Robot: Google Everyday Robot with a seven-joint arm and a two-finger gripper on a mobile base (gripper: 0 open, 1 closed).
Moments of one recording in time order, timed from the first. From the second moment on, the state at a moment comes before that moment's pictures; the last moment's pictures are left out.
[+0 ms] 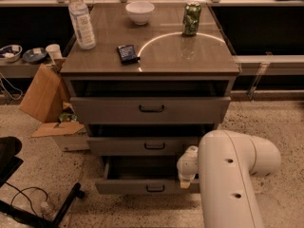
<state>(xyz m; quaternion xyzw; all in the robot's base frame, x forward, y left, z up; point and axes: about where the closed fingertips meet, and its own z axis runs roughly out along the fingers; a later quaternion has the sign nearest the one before) 0.610 -0.182 0.188 -0.65 0.76 -0.06 0.05</state>
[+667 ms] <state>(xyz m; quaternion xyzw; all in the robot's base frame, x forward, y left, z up) 0.580 -0.199 0.190 -0.63 0.78 -0.05 0.03</state>
